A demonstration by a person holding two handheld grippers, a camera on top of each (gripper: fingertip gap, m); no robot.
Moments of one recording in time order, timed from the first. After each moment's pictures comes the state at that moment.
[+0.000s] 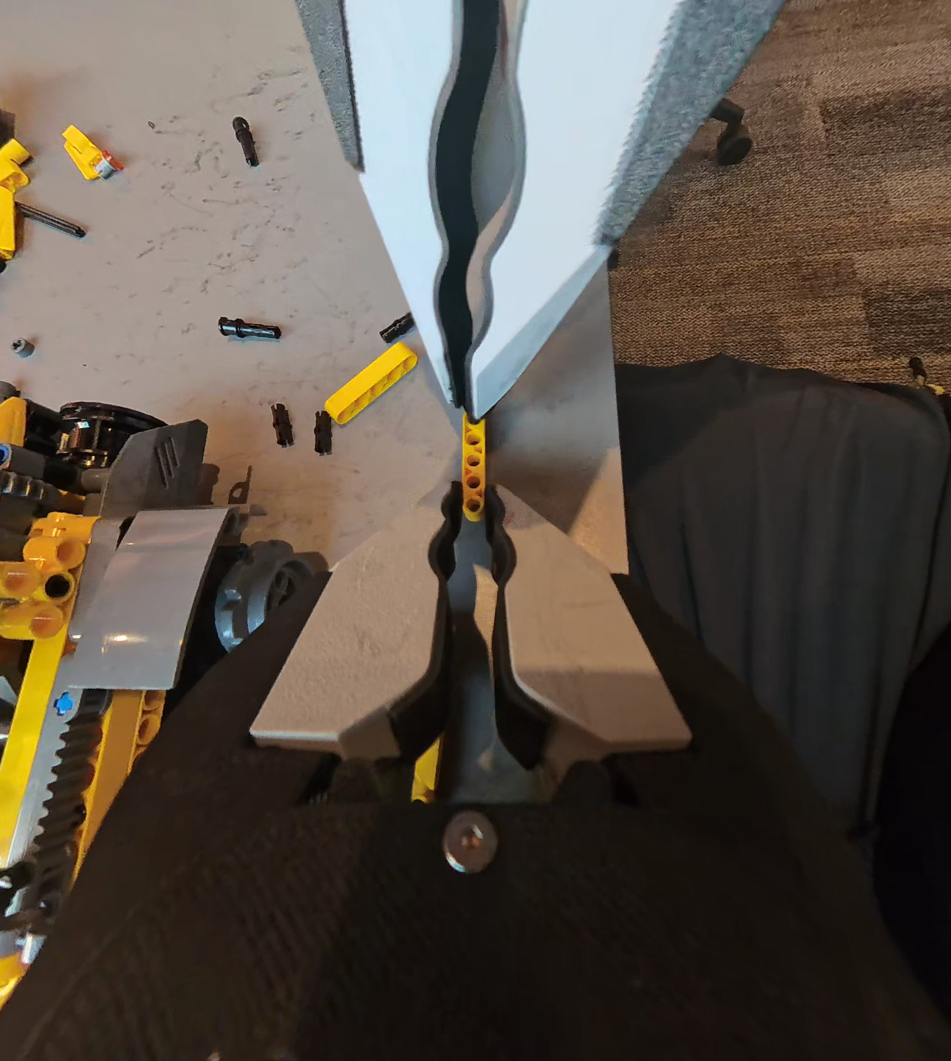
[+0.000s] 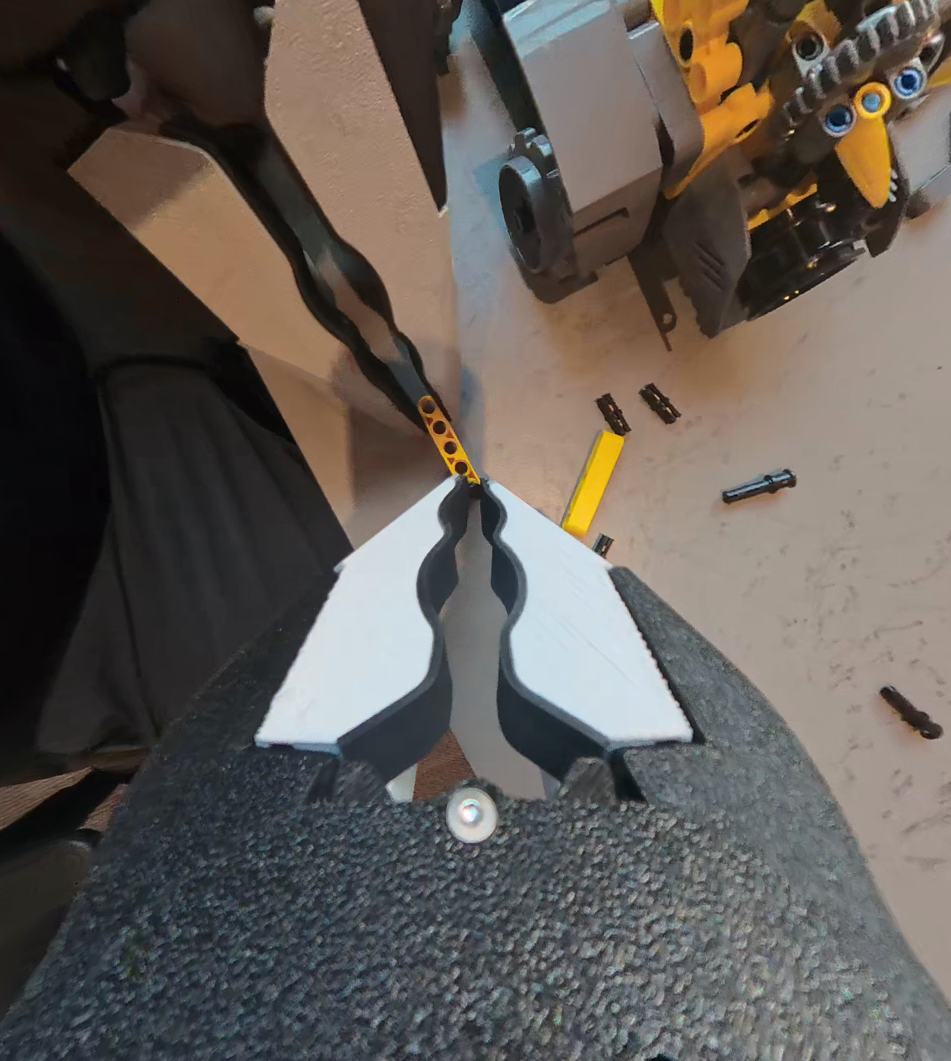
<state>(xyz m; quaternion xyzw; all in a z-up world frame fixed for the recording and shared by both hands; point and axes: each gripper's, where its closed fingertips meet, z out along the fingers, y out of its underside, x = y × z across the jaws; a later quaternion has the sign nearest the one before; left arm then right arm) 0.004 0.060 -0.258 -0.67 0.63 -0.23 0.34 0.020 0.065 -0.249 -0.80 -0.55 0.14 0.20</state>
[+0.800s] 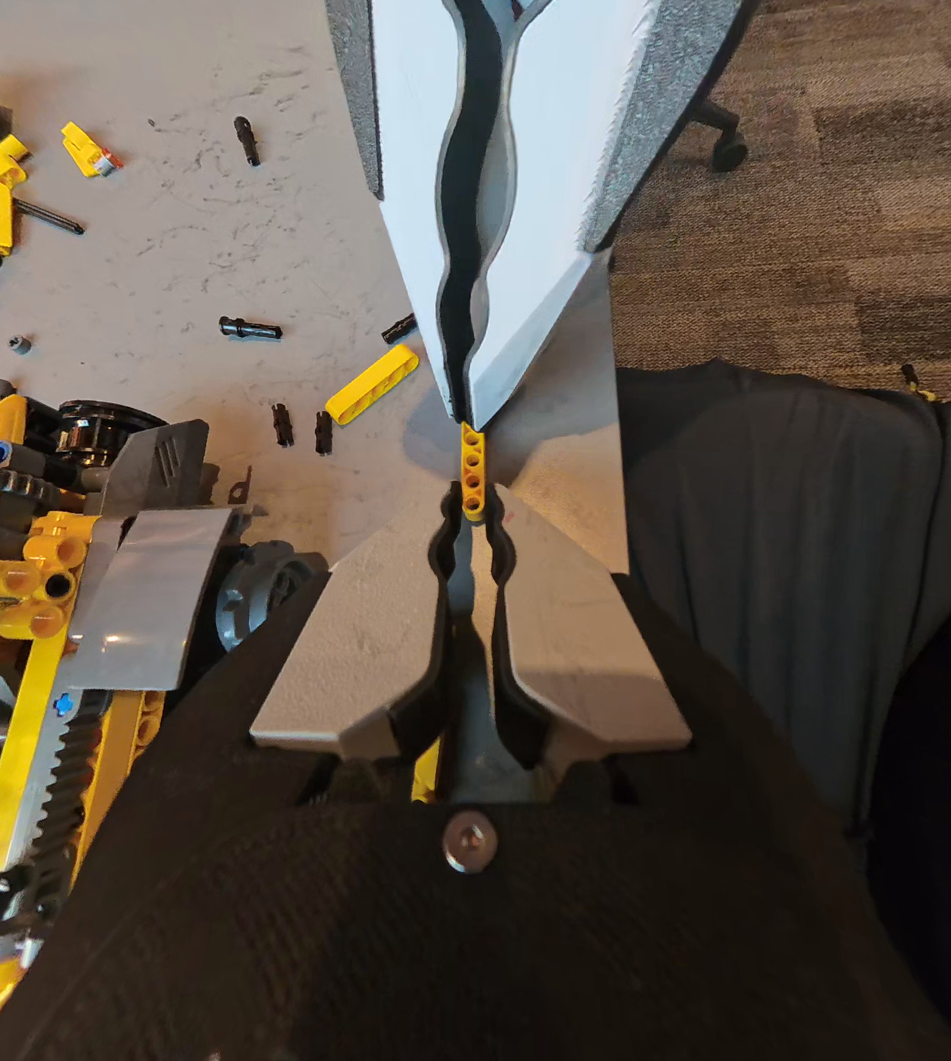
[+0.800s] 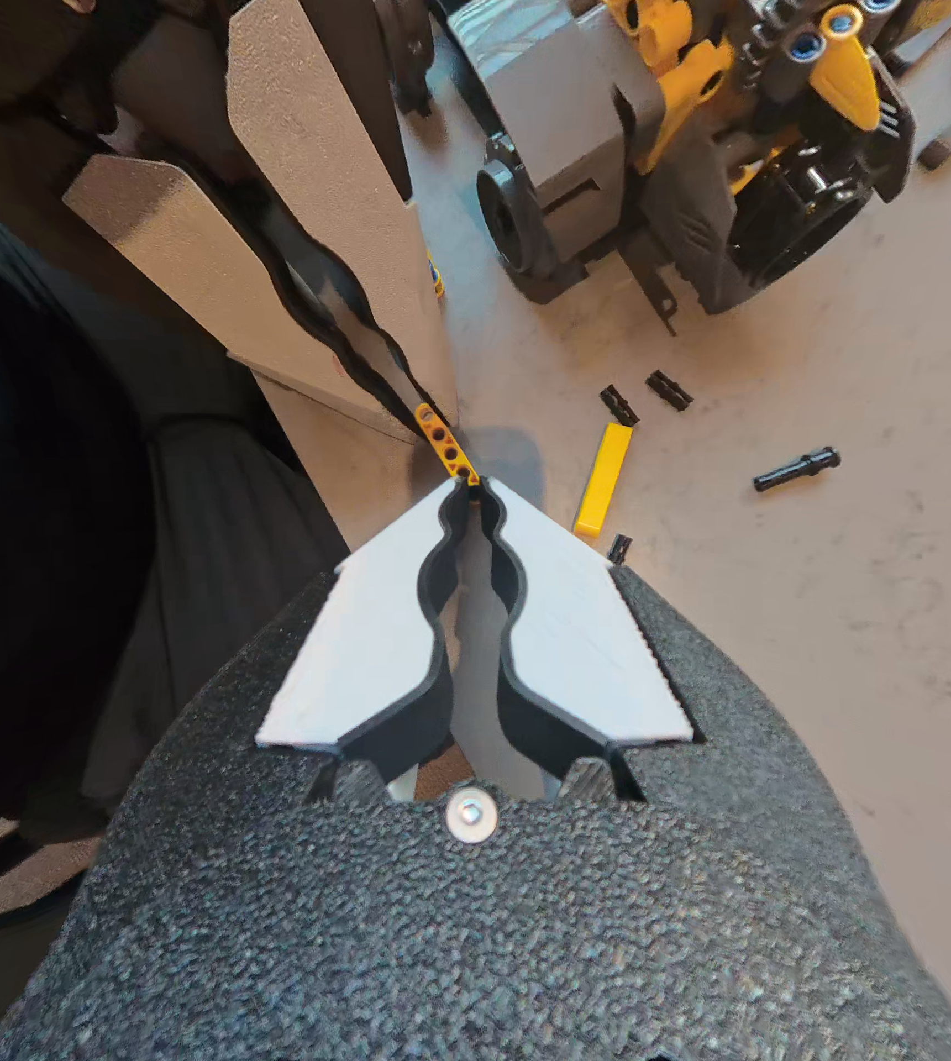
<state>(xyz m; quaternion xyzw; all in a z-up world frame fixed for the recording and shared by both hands) 0.004 0.060 -0.257 -0.67 0.62 -0.23 0.33 0.018 0.065 -0.256 -0.81 -0.50 0.21 0.22</state>
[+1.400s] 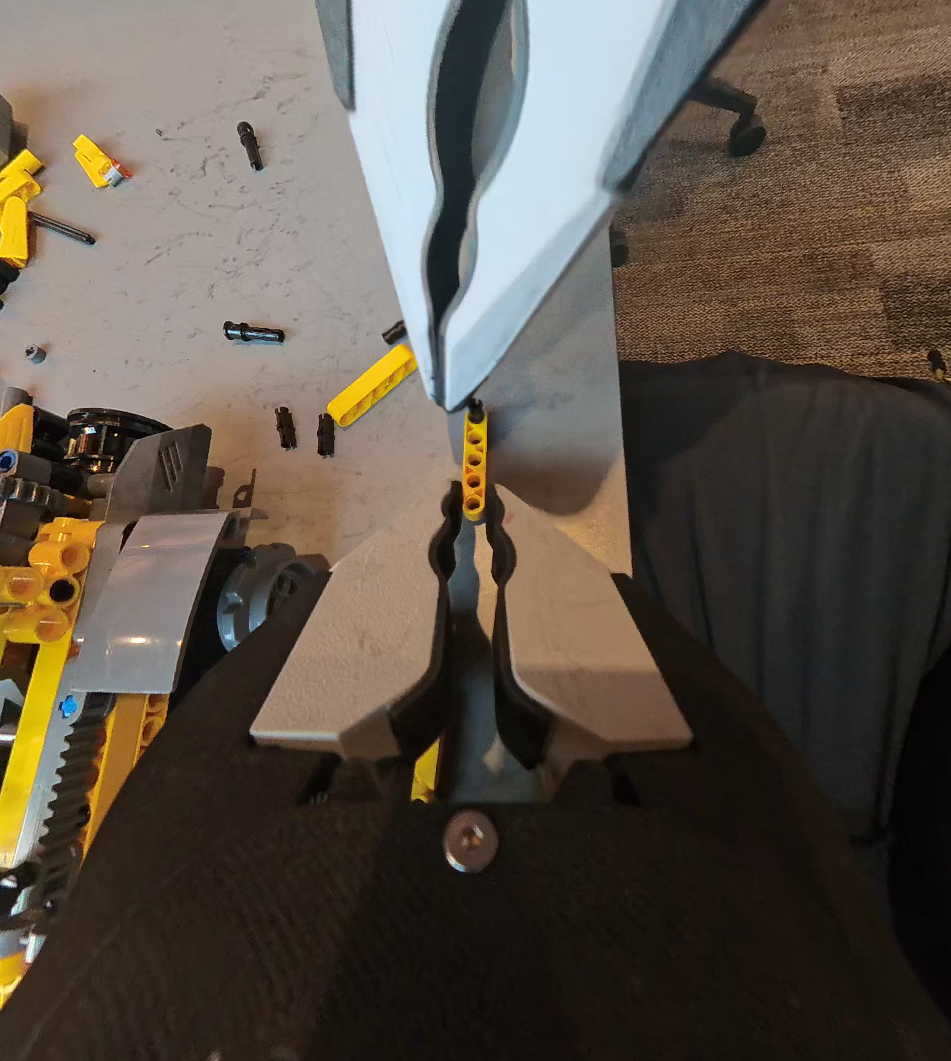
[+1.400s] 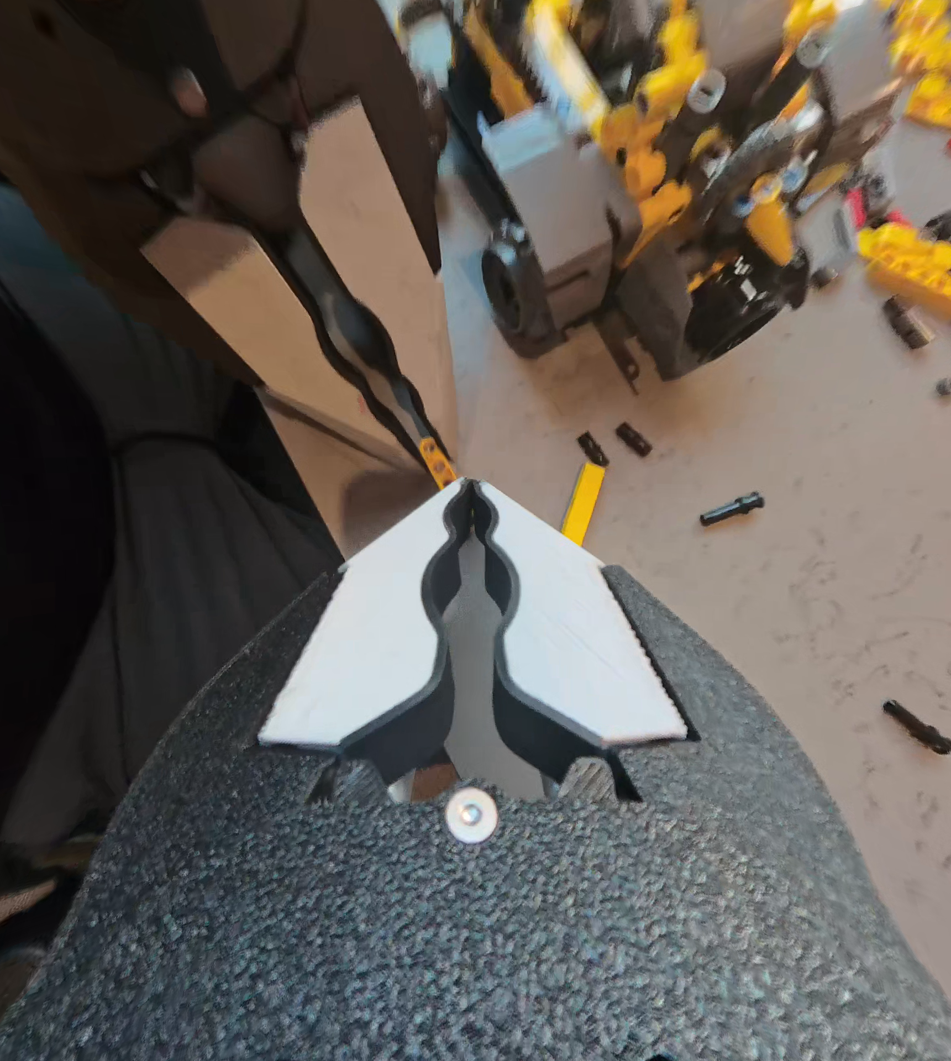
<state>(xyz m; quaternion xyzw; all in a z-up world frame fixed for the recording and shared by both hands) 0.005 0.061 -0.258 -0.66 0.63 -0.22 0.34 0.013 0.070 -0.235 -0.79 -0.52 0.18 0.29</state>
